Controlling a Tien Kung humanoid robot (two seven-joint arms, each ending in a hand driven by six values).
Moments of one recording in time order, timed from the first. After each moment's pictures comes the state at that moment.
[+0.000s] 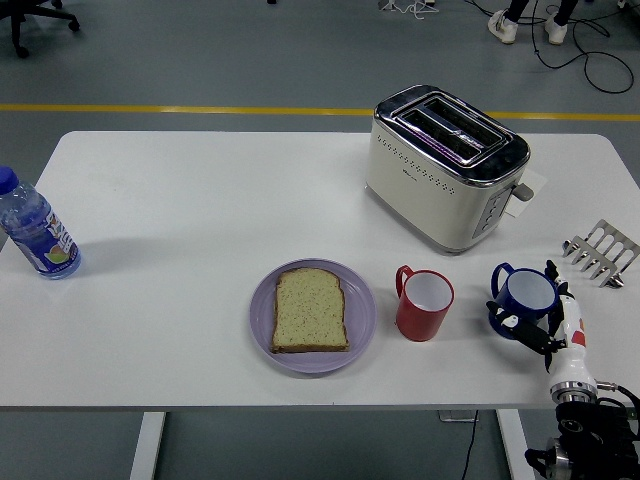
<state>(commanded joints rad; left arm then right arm) -0.09 0.02 -0.15 -0.20 0.45 0.07 0.05 0.11 -0.09 1.11 1.00 -0.97 -0.49 0.46</state>
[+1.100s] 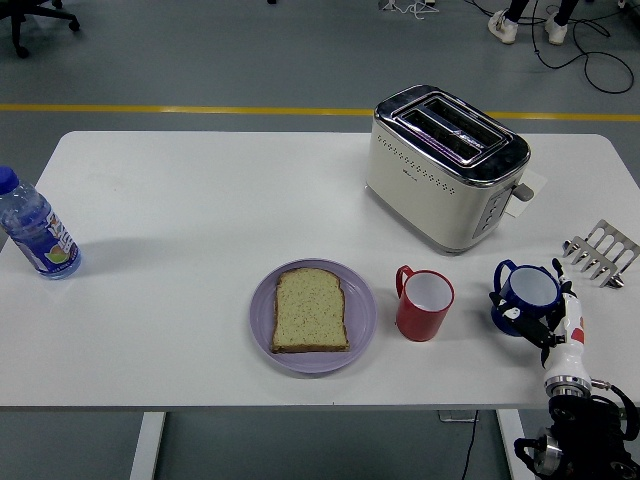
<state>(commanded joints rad) -0.09 0.02 -0.15 -0.21 0.44 0.07 0.05 0.17 -0.07 1.06 0.92 -0.81 -0.52 0.54</state>
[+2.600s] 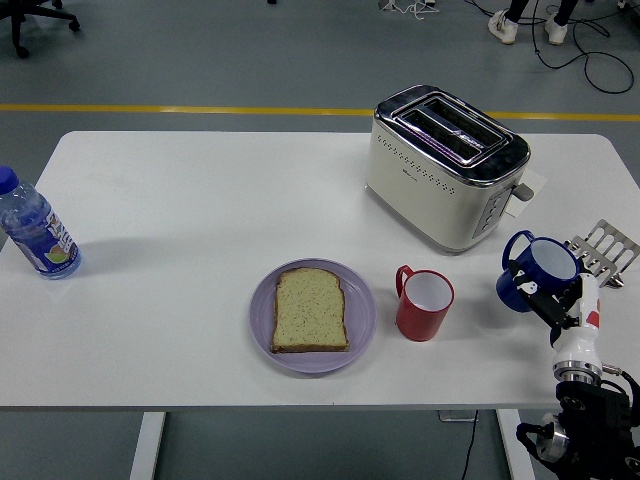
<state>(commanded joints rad) -0.09 0.01 -0.15 -0.20 0.45 0.07 0.05 0.15 -0.09 1.10 1.08 -0.81 -0.54 0.57</state>
